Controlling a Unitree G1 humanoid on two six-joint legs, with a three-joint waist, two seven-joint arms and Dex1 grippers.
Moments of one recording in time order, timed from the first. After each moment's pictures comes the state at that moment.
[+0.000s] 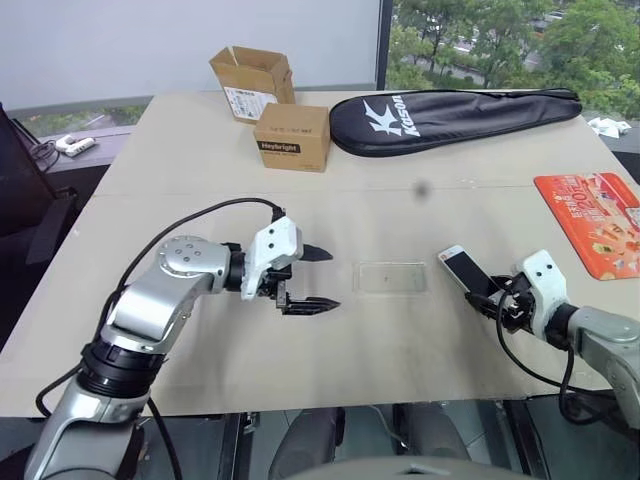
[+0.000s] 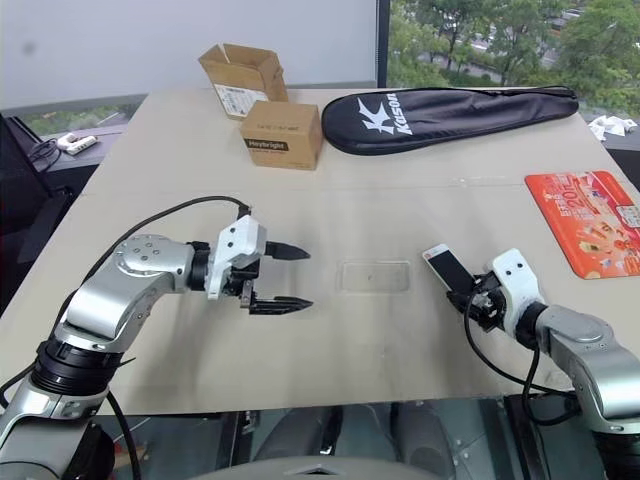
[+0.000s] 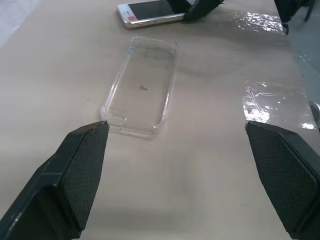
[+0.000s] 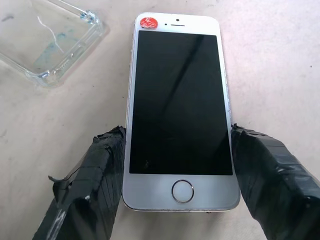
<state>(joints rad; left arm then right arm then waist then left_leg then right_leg) -0.38 0.78 -0.13 -0.26 -0.38 0.54 -1.19 0.04 -0.68 -0.12 -0.39 0.39 0.77 0.56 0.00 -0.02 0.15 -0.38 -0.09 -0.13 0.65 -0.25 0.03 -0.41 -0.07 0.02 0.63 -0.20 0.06</state>
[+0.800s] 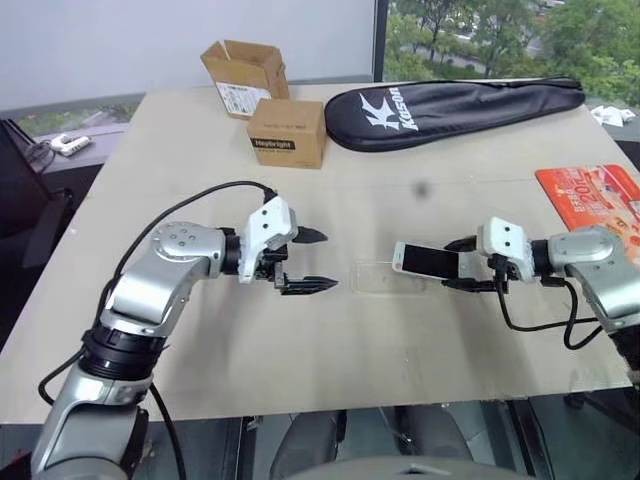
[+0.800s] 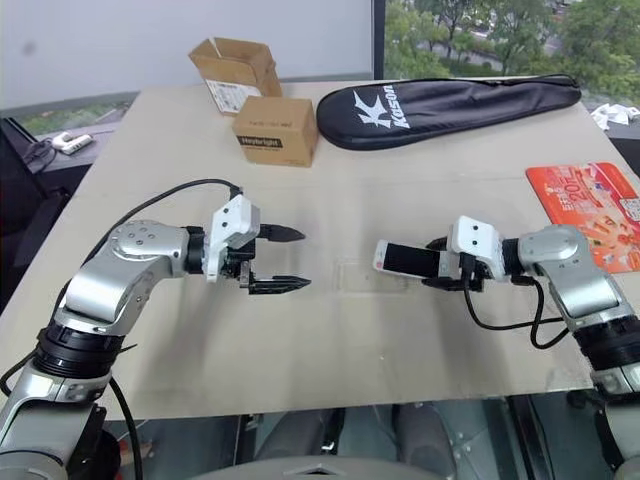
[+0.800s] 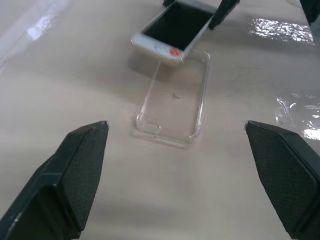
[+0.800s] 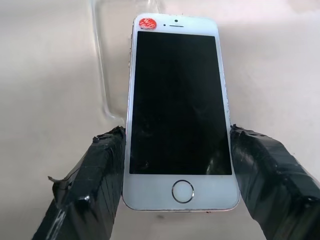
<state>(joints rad) -0.46 0.77 -0.12 -0.18 -0.39 0.52 -1.18 -0.49 -0.82 0.22 0.12 0.17 0.13 1.23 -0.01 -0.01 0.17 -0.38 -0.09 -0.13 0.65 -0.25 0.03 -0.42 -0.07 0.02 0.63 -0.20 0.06</state>
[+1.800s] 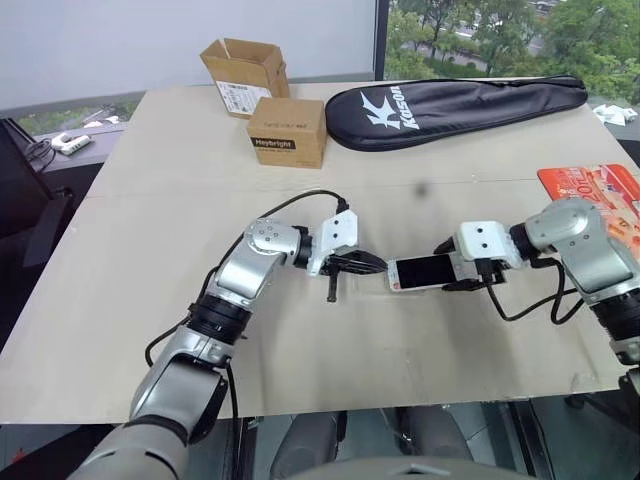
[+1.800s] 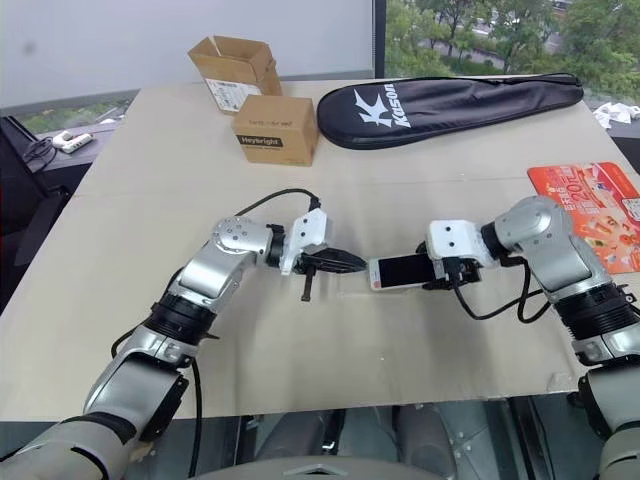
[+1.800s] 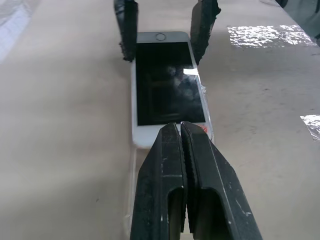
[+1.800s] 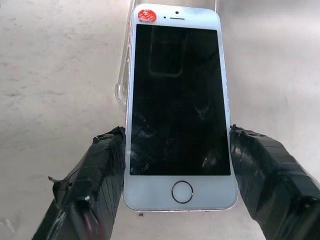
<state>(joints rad) -0.65 0.44 -0.34 0.23 -0.17 0.17 -1.26 -0.64 -0.80 0.32 0.09 -0.03 0.13 1.40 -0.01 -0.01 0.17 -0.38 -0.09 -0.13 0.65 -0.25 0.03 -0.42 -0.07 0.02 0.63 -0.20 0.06</state>
